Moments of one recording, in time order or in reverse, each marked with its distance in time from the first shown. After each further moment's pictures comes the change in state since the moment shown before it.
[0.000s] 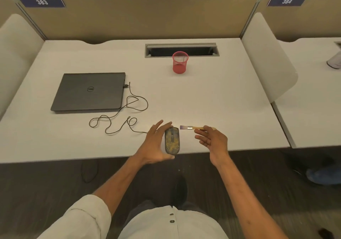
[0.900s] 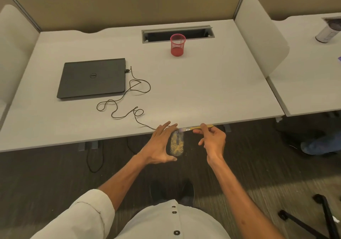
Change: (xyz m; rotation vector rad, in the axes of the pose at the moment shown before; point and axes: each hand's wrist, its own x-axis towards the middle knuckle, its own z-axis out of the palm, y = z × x) left_hand -0.095 -0.007 0.024 0.137 -0.173 0.150; right_hand -0.103 0.082 0.002 -0.248 0.208 -0.178
